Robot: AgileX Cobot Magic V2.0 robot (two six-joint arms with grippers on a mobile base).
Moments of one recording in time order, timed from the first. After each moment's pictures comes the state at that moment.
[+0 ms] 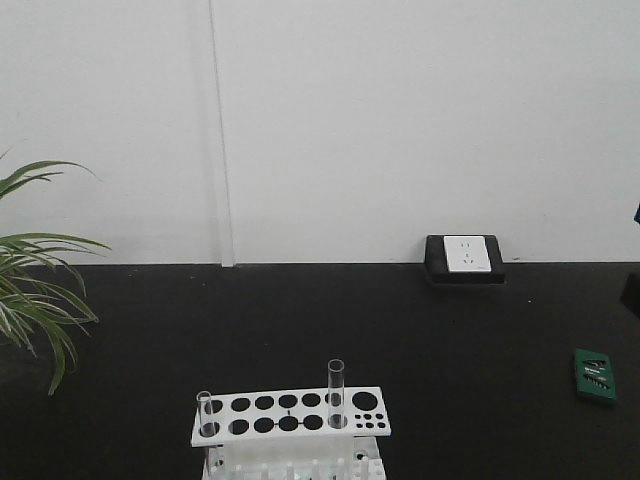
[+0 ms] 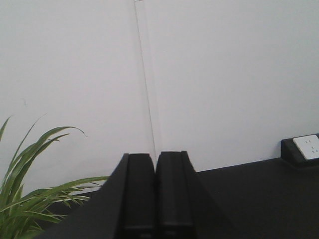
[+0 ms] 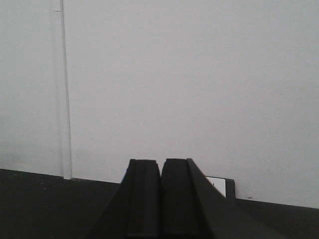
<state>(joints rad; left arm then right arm) -0.13 0.88 -0.80 -0.12 -0.07 0.15 0.18 0.88 -0.82 0.14 -0.08 -0.18</state>
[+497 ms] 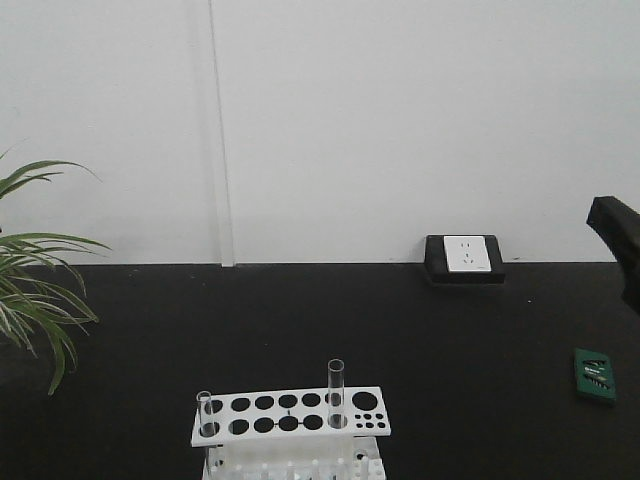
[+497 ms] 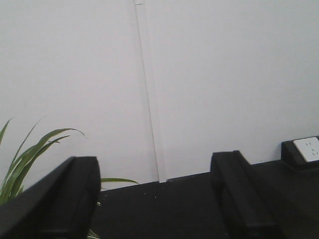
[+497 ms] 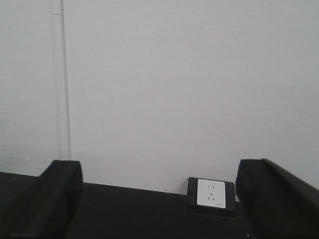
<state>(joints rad) -0.13 0.88 -0.81 -0.13 -0.08 0.15 0.18 0.88 -0.82 0.14 -0.09 -0.18</state>
